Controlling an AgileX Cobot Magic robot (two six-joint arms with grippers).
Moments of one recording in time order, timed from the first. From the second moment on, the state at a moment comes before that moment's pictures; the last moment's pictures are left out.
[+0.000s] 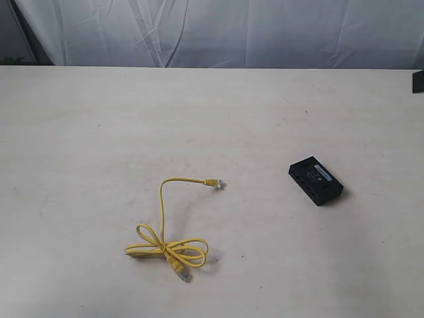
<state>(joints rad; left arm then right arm) -0.01 0.01 0.00 -0.02 0.21 -0.02 -0.01 1.09 -0.83 0.14 0.62 -0.16</state>
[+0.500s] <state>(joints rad) -0.01 0.01 0.00 -0.02 0.21 -0.02 -0.01 1.47 -0.87 0.15 0.57 -0.16</state>
